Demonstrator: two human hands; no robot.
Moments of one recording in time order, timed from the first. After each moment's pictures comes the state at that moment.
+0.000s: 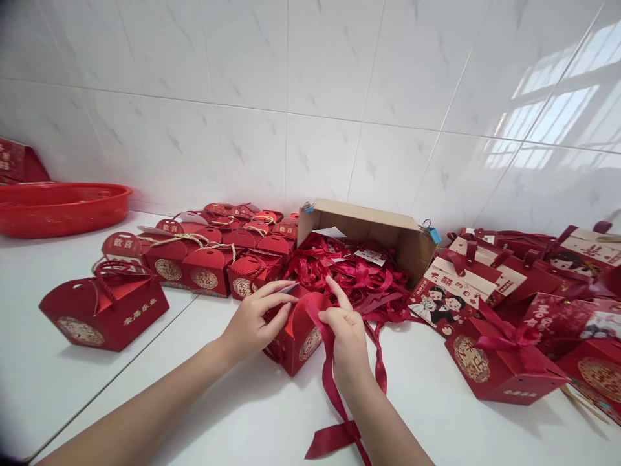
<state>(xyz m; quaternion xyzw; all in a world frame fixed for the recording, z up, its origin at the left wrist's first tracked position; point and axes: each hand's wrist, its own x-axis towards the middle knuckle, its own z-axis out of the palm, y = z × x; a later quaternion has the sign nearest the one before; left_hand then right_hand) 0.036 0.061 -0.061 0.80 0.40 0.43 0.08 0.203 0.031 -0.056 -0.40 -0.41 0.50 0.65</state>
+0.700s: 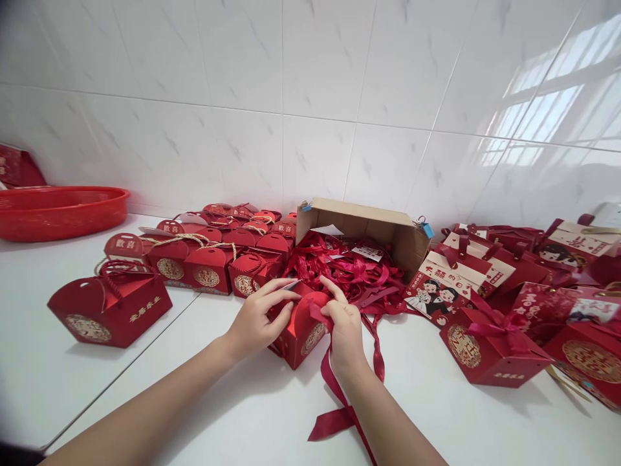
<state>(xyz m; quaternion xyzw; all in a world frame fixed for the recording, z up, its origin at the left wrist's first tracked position) 0.039 0.056 -0.064 0.81 0.37 0.45 0.07 0.199 0.031 -0.058 -0.38 -0.37 0.53 0.66</state>
